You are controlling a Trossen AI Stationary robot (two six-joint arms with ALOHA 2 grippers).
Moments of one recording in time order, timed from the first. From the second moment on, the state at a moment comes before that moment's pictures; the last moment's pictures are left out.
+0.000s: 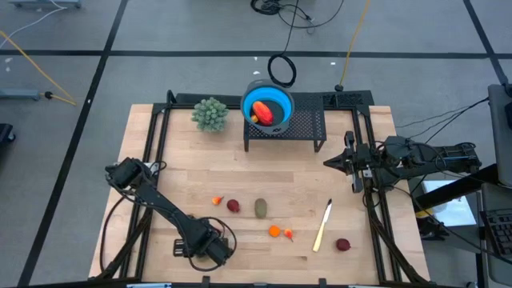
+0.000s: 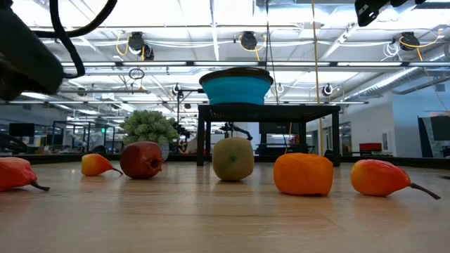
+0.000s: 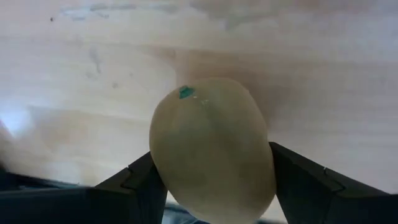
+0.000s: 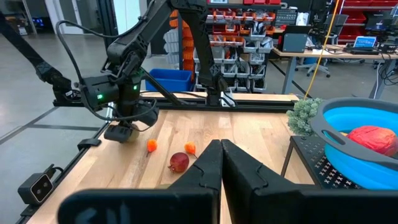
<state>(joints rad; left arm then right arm) -0.65 1.94 1.29 -0.86 0.37 -2.28 0.11 0.48 0.61 -0.23 0.05 0.01</state>
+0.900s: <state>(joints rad) -0.63 1.50 1.29 -0.59 -0.76 -1.10 0.11 0.48 0.61 -0.23 0.05 -0.04</state>
